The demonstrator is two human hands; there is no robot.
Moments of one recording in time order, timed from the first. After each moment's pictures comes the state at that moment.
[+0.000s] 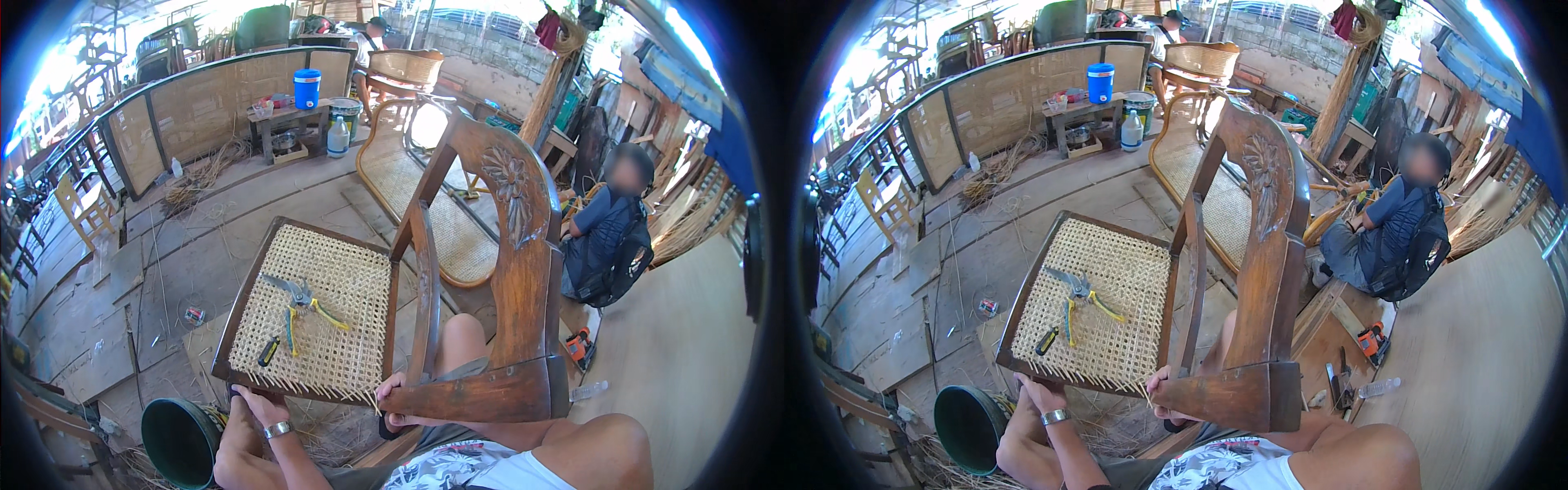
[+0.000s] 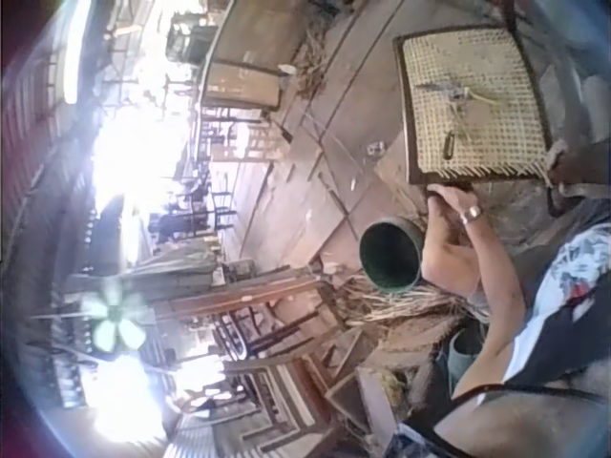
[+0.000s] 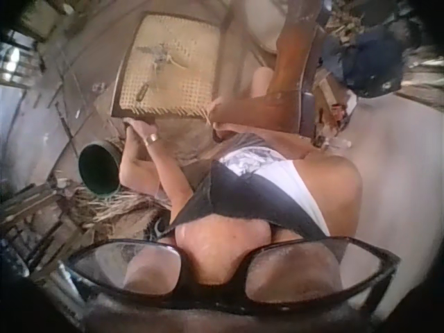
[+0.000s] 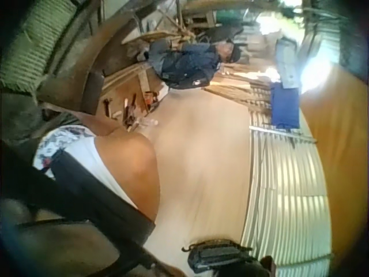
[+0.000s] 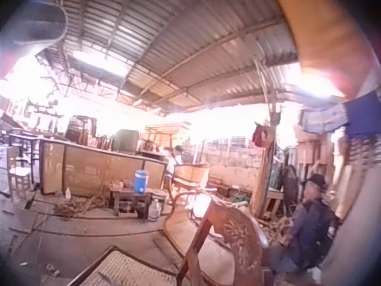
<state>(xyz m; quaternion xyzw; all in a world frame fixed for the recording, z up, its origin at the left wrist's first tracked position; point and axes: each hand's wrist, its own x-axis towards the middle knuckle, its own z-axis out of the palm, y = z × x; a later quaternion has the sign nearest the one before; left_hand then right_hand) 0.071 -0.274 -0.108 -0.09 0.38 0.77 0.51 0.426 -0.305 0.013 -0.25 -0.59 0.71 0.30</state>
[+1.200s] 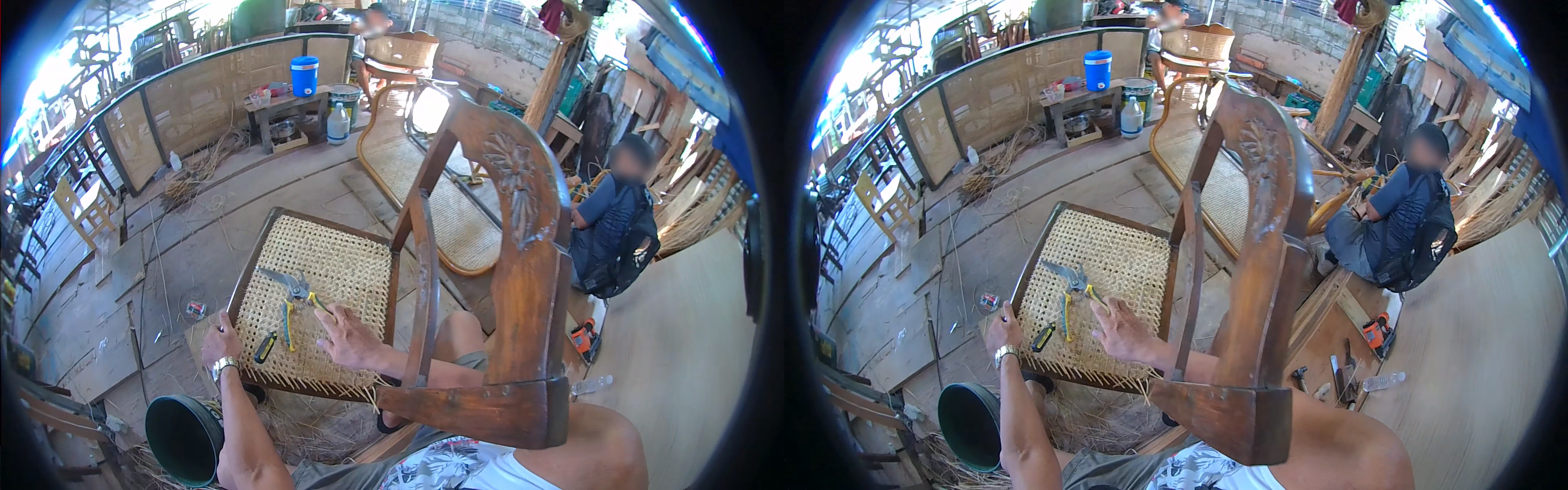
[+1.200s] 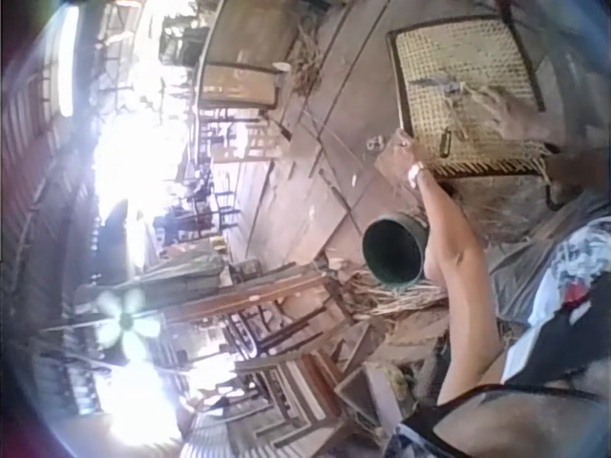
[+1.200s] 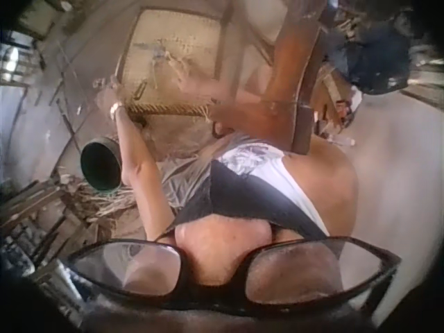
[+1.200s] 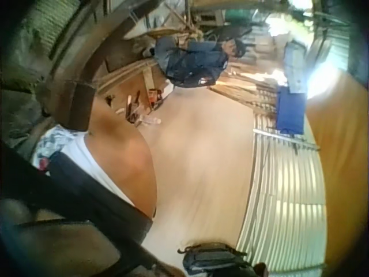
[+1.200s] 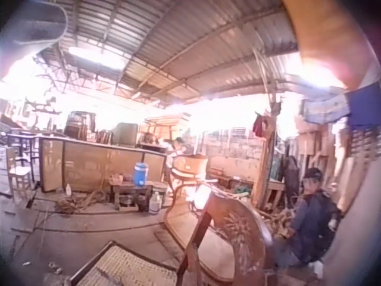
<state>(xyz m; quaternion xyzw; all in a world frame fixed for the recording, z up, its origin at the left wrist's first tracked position) 0.013 -0.181 0.021 0.35 0.91 0.15 0.13 0.314 -0.184 0.008 -0.40 -0.85 0.14 0.31</state>
